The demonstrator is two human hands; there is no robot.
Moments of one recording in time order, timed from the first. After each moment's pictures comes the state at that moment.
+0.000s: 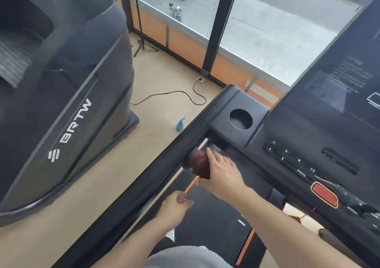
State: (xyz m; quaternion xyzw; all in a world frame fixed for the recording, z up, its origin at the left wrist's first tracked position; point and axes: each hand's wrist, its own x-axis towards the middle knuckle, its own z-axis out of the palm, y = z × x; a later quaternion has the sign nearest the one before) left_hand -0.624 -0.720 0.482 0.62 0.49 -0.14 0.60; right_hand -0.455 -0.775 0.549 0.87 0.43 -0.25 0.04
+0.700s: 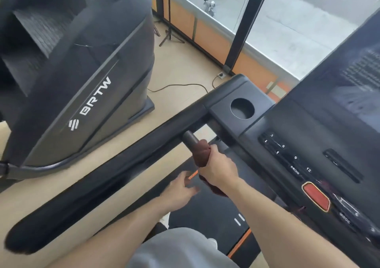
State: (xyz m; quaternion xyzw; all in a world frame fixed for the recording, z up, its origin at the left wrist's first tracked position) left_hand -0.591 -0.778 0.477 0.64 0.49 -0.12 0.58; right_hand -0.436 -0.814 0.525 0.88 0.39 -0.29 -0.03
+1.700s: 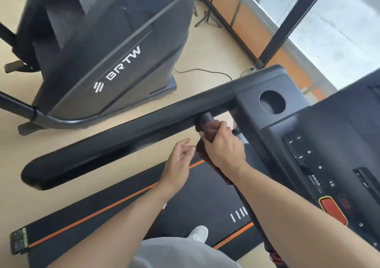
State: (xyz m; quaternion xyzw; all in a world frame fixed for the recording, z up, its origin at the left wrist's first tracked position) left_hand -0.597 -0.796 0.485 0.48 0.56 0.22 0.64; right_hand -0.440 -0.792 0.501 0.85 0.49 -0.18 -0.10
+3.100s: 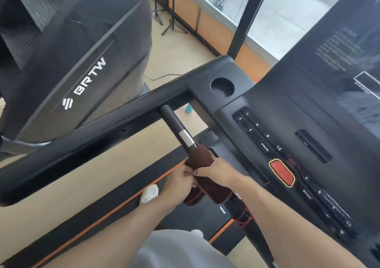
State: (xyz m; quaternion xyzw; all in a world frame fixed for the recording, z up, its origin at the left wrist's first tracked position) left_hand -0.541 -0.886 0.479 0.51 0.56 0.03 0.65; right_hand -0.385 -0.923 0.515 0.80 0.32 -0.50 -0.10
